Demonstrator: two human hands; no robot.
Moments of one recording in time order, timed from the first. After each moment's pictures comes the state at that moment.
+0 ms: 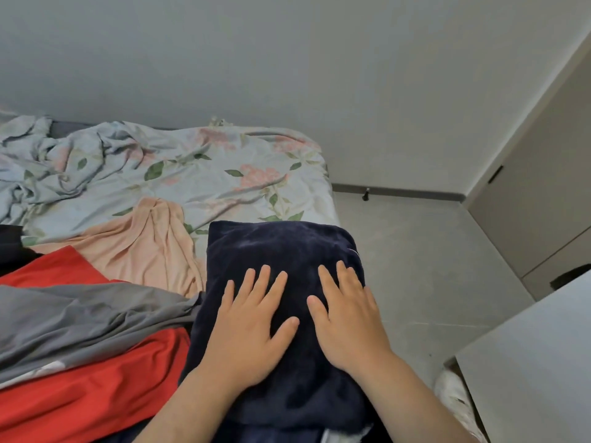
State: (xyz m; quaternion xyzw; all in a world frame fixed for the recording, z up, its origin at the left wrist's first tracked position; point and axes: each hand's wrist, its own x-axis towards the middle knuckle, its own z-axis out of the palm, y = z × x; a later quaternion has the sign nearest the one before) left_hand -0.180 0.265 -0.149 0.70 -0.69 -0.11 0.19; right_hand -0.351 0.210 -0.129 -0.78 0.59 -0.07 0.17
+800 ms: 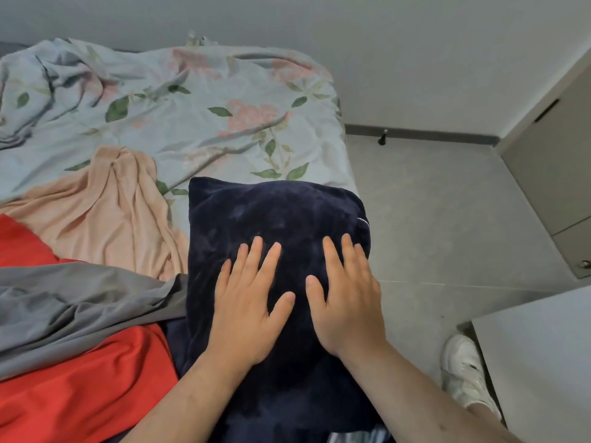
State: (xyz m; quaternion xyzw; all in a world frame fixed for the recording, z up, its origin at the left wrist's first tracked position) left_hand -0.180 0.217 -0.227 0.71 -0.65 -0.12 0.24; right_hand -0.340 0.169 -0.209 -0.76 0.60 -0.16 0.17
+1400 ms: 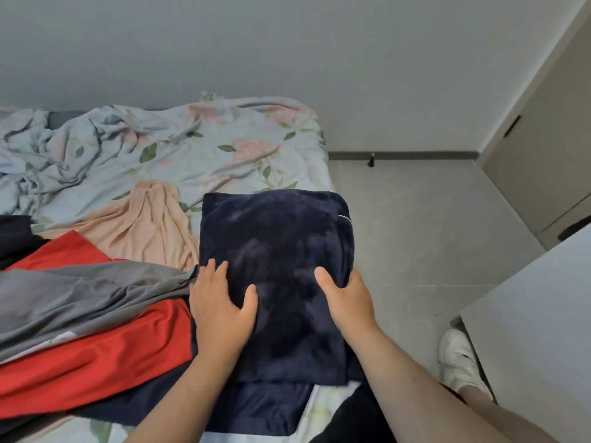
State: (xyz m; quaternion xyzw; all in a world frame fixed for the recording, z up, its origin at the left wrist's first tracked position) left_hand -0.186 0.274 -0.192 0.80 -0.47 -0.08 0.36; right_hand -0.376 0.209 -0.183 -0.47 0.65 -0.33 0.50
